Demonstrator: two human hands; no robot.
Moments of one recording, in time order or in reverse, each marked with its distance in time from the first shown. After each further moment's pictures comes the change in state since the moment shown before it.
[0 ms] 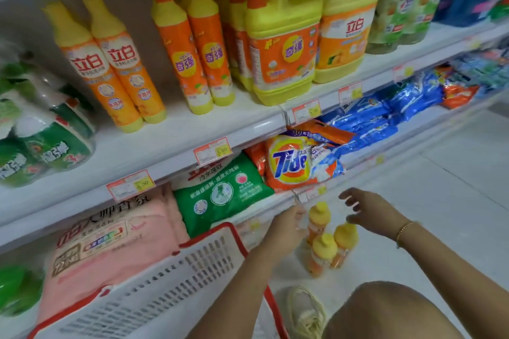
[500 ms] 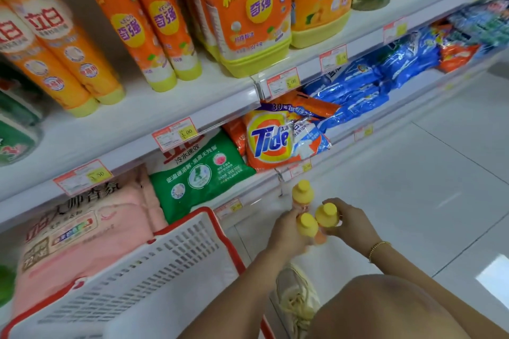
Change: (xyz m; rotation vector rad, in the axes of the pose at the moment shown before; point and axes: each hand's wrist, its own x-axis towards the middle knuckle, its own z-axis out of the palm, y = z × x) left_hand 0.017 -0.025 0.073 0.087 0.043 -0.081; right_hand -0.006 0.069 0.087 0.200 0.122 -0.045
